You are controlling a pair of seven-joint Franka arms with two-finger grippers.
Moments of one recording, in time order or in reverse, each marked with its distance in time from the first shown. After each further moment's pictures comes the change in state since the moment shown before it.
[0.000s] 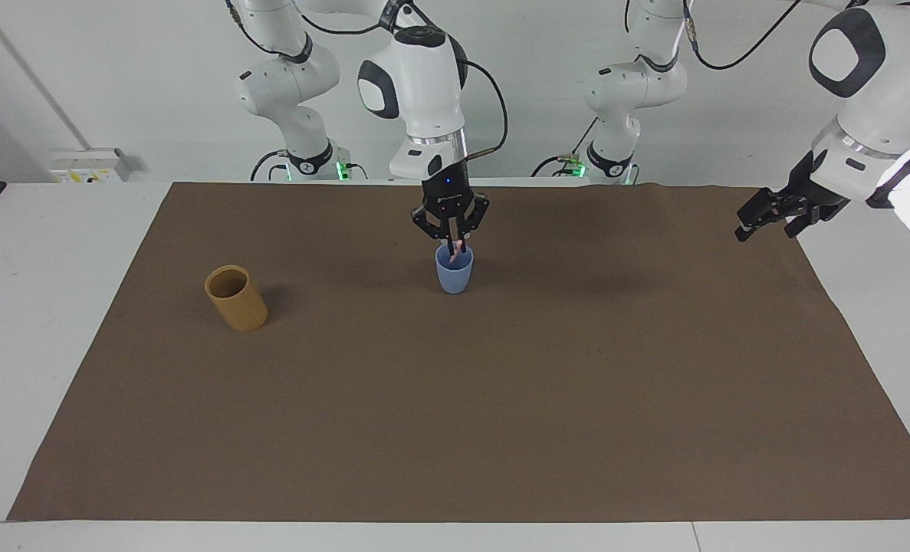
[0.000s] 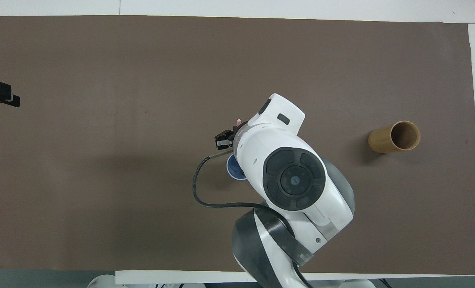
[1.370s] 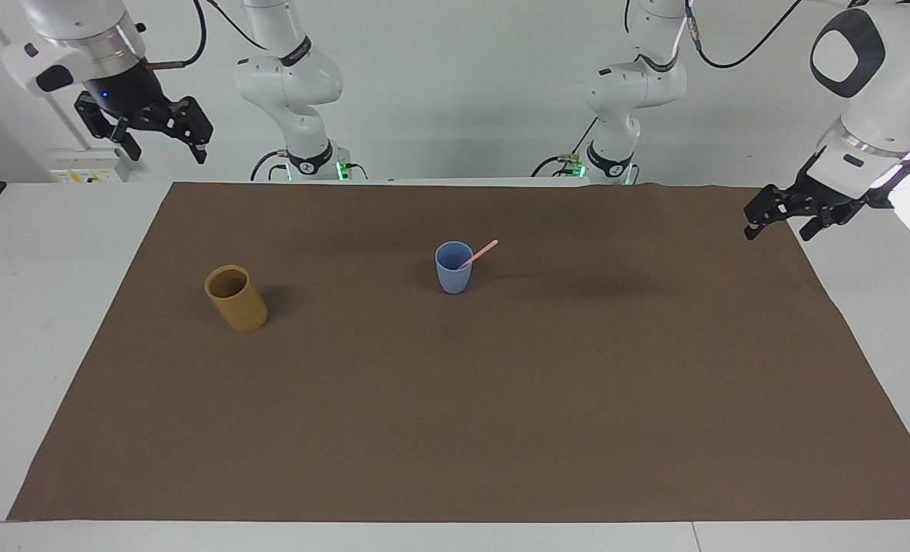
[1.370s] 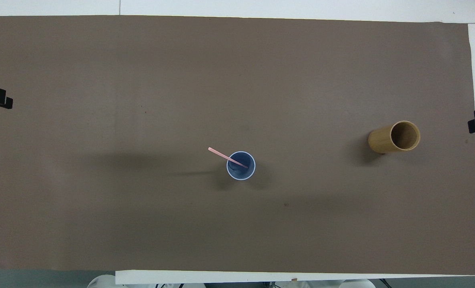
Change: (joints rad) left arm 0.000 -0.001 -0.007 0.000 0.055 0.018 0.125; right arm -0.653 -0.057 -0.034 0.504 0.028 -1.016 -0.530
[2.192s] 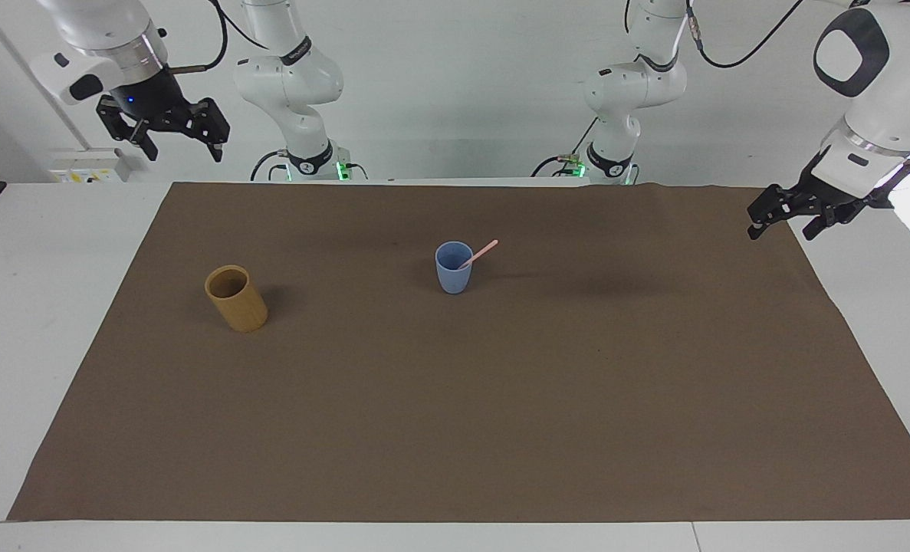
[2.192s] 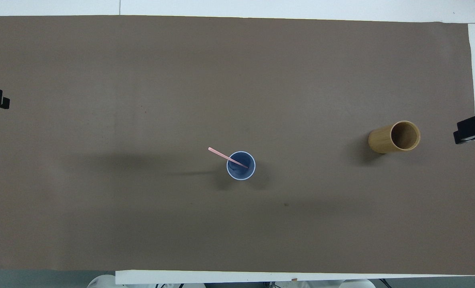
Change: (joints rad) left arm 0.010 -0.001 0.002 0.000 0.001 0.000 0.000; right arm 0.024 -0.026 0.012 -0.037 -0.006 -0.011 0.000
